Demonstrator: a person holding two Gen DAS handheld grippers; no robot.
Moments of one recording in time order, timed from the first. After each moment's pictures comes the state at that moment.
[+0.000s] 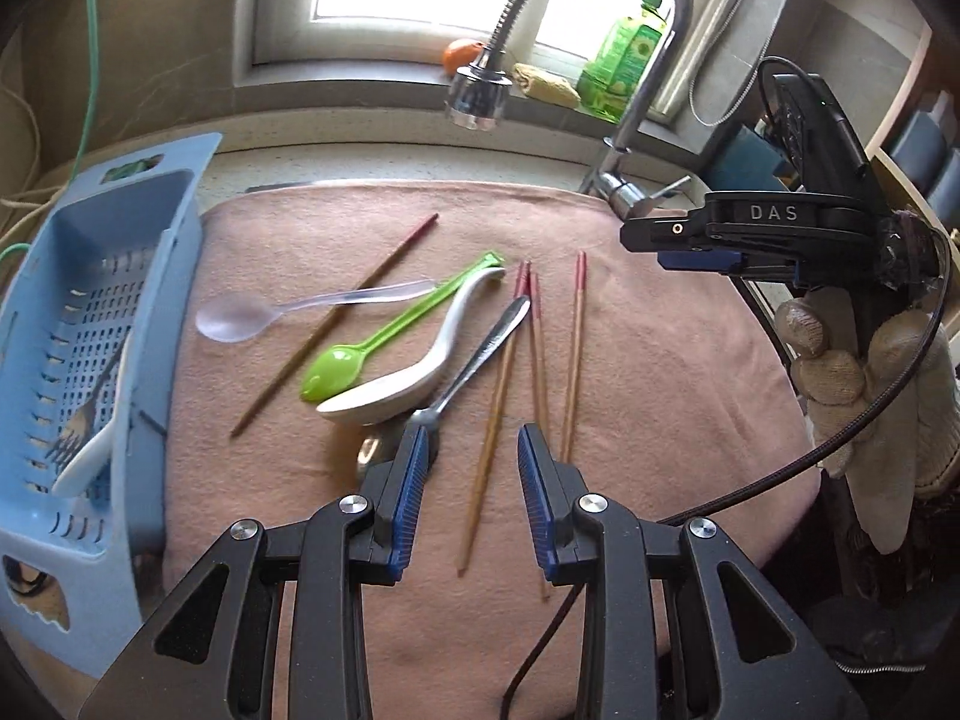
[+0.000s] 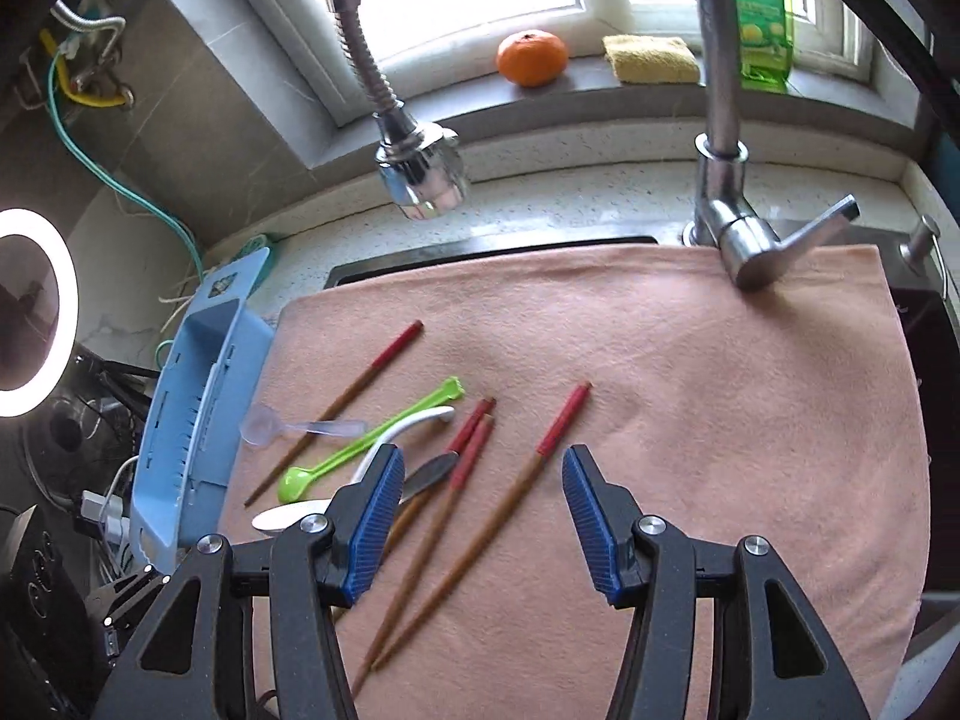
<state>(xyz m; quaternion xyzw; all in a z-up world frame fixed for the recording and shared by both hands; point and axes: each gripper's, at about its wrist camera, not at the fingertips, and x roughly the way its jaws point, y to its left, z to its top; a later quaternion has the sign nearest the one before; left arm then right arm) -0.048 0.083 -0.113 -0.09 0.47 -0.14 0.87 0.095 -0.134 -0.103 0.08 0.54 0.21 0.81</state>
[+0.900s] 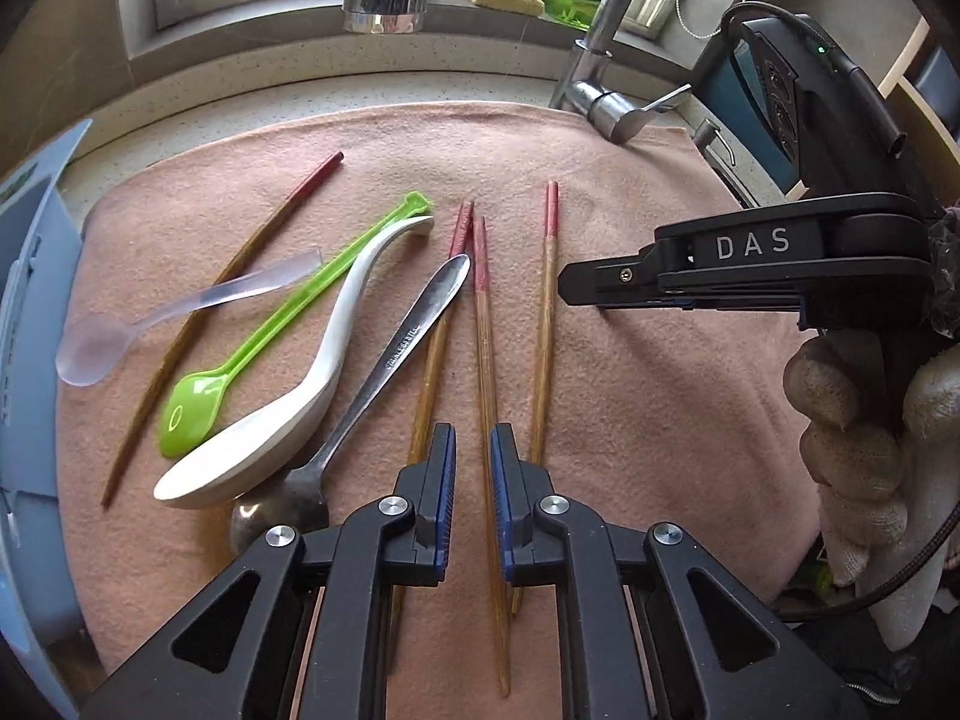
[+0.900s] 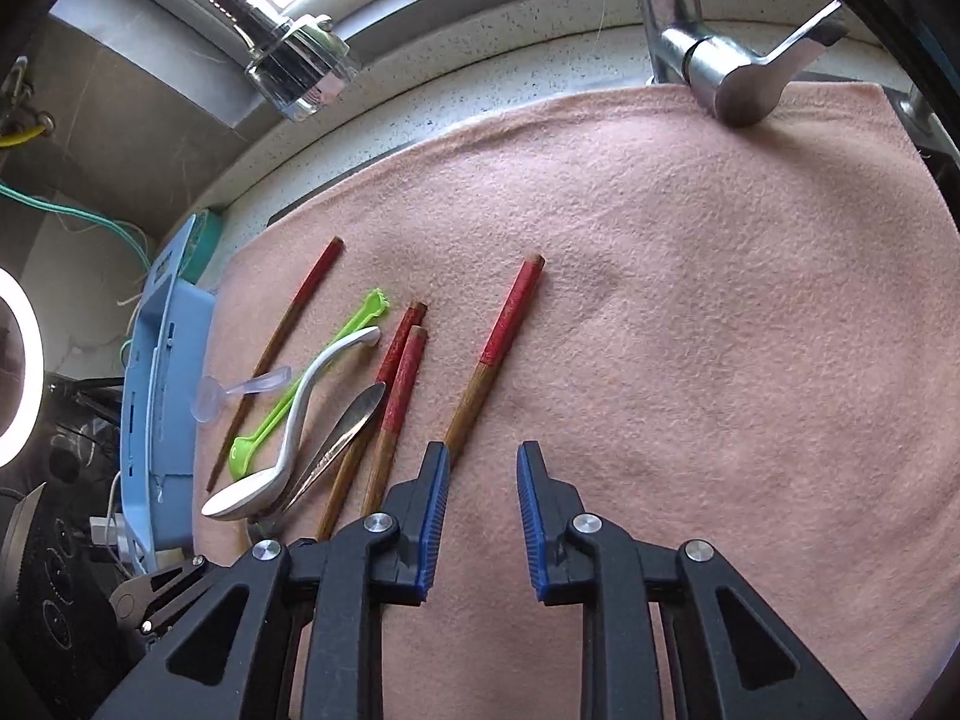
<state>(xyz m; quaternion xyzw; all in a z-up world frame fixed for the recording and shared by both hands) 0.007 0.031 -0.155 -0.04 0.53 -0.17 0.83 0.104 -0.127 -0.168 0.13 0.62 0.19 0.75</state>
